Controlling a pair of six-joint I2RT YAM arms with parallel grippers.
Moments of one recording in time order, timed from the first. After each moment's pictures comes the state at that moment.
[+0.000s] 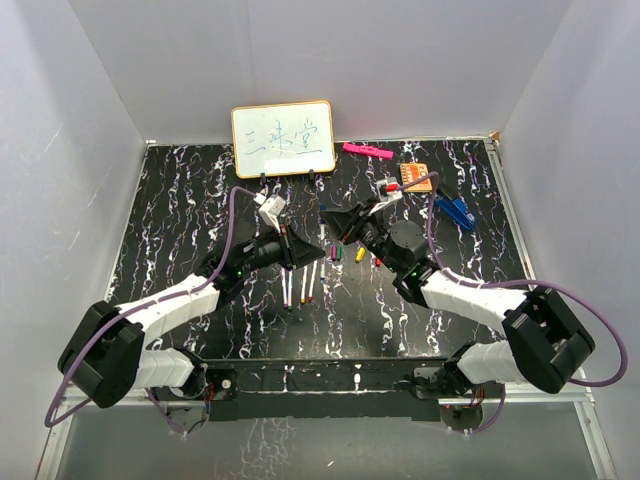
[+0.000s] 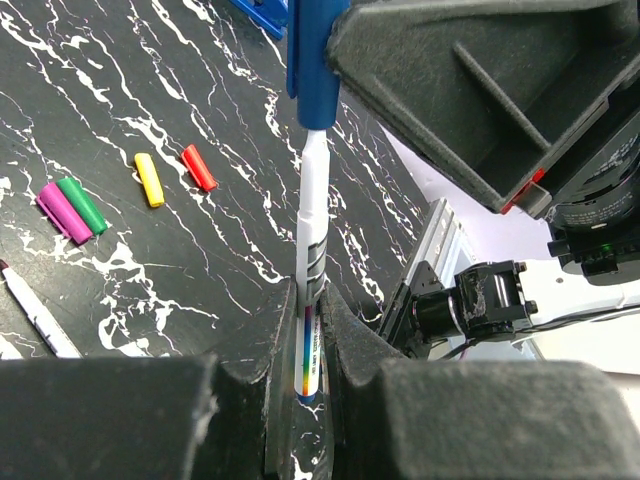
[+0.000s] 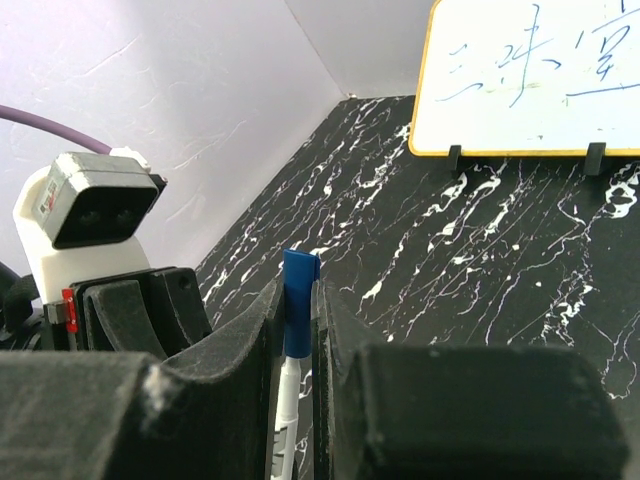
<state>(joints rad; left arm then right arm) -0.61 1.26 0.57 0.50 0.49 -0.70 0.68 1.31 0.63 0.82 -0.03 0.56</state>
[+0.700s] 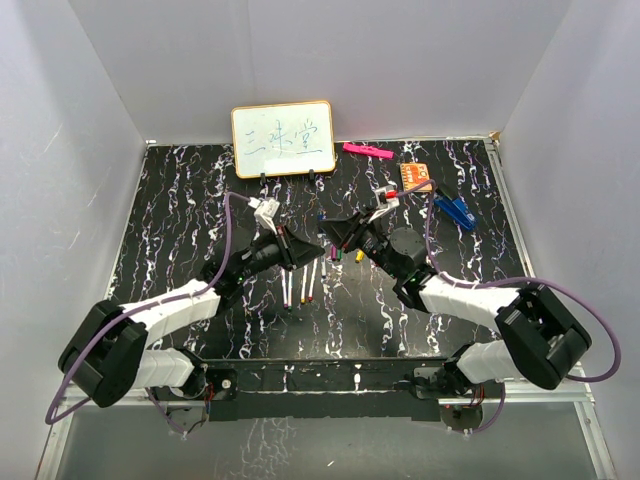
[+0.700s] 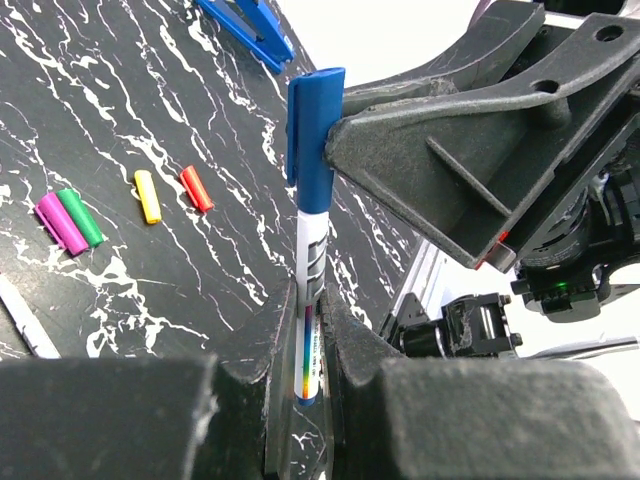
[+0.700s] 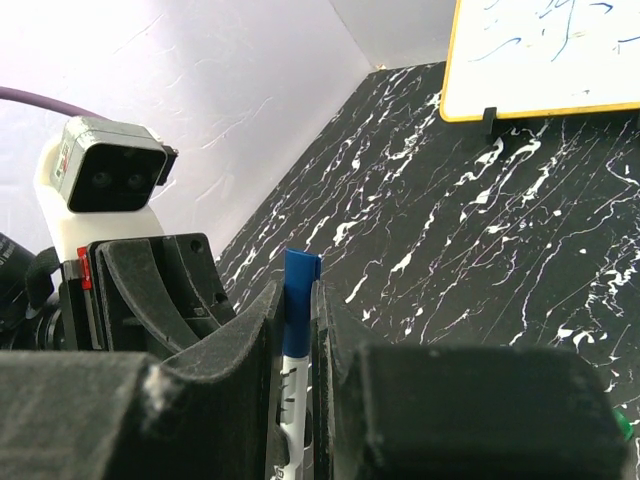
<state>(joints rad) -0.62 1.26 0.52 0.63 0.41 -0.78 0.69 1.33 0.56 0.89 -0.08 0.63</state>
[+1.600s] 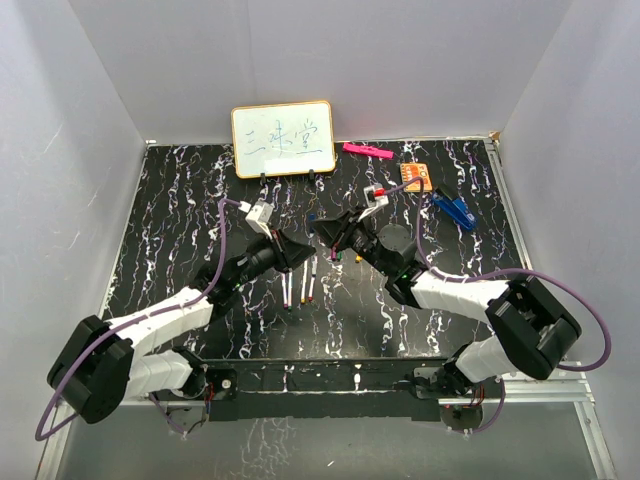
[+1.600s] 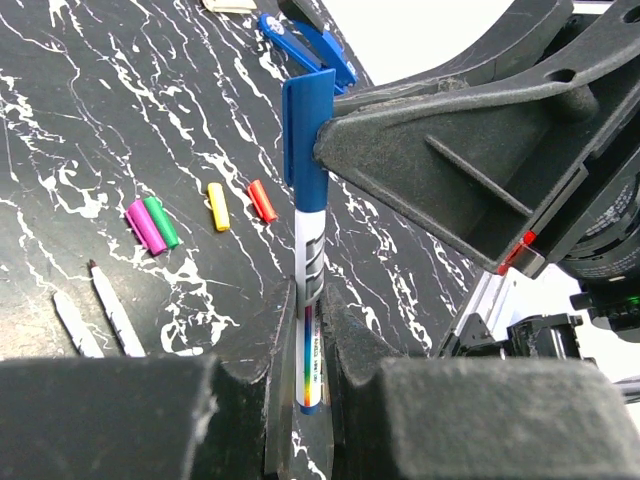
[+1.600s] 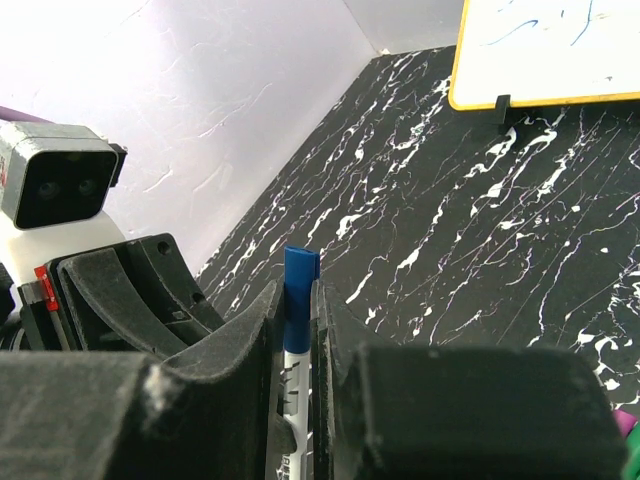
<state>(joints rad) -0.63 1.17 0.48 0.56 0.26 -0.67 0.72 1.40 0.61 0.87 -0.07 0.63</state>
